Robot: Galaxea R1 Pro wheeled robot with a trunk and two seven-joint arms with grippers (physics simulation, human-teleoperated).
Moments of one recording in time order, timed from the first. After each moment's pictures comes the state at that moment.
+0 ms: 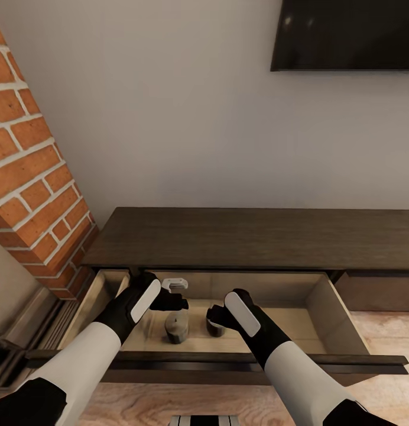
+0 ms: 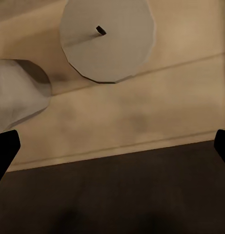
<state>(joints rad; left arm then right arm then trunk) -0.85 -0.03 -0.38 -0.76 0.59 1.00 0.19 -0.76 0.17 0.43 -0.76 -1.07 0.70 -0.81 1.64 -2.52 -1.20</state>
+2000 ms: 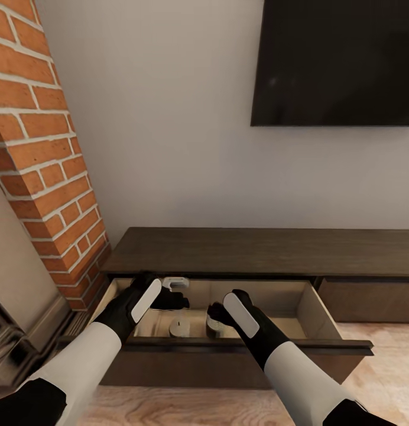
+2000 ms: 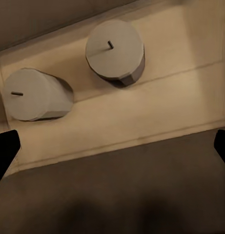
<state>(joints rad) -0.85 -0.04 -0.39 -0.78 0.59 1.00 0.19 -0.76 0.17 0.45 -0.76 -1.06 0.61 -0.80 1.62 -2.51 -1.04</state>
